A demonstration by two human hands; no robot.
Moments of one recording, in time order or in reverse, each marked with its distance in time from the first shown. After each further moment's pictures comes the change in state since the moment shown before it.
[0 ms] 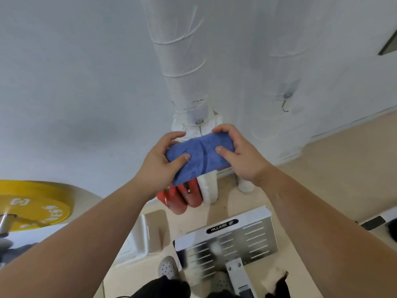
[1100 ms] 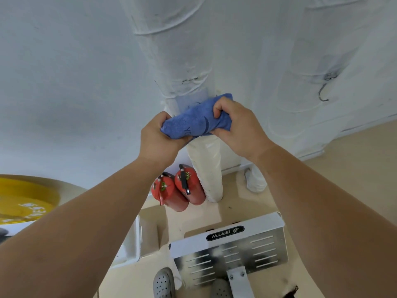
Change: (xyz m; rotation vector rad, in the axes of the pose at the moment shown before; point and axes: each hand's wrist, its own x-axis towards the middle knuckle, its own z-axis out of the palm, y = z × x) left_hand 0.121 -0.083 0.051 0.052 0.301 -0.056; right_hand 0.131 0.102 -0.014 -0.407 0.086 -0.287
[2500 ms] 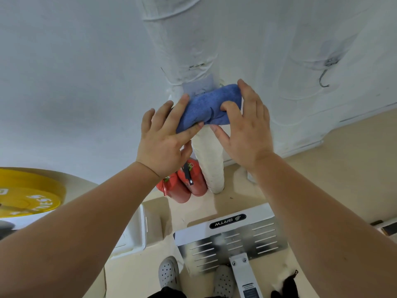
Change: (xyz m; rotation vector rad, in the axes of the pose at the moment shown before) left_hand -0.027 -0.015 -0.022 0.974 0.102 0.921; right_hand -0.043 -0.010 0.026 -0.604 0.244 -0.007
